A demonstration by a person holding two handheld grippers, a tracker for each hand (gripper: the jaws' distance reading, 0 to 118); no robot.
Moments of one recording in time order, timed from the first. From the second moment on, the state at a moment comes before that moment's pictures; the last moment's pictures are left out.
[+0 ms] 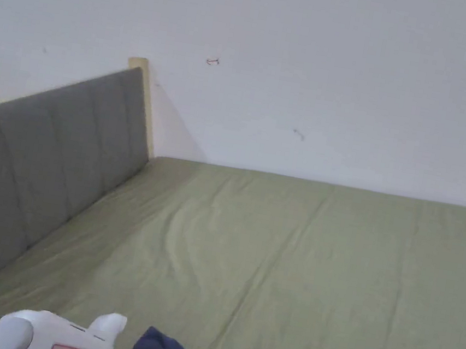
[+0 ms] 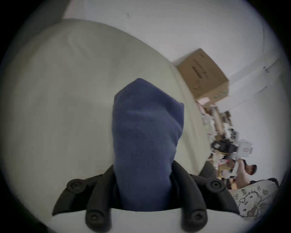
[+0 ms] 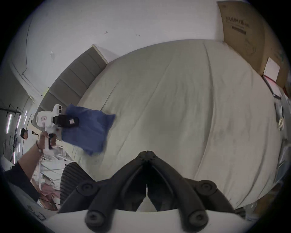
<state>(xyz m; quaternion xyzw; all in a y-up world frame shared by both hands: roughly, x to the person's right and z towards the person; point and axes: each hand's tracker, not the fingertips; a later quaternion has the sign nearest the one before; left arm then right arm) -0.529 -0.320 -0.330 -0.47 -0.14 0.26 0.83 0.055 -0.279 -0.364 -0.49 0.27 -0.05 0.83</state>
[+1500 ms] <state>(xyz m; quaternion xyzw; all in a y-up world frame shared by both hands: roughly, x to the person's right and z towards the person) -0.250 -0.169 -0.315 -0.06 0.04 0.05 1.00 0.097 -0.172 -0.348 -0.08 0.17 -0.04 0.98</state>
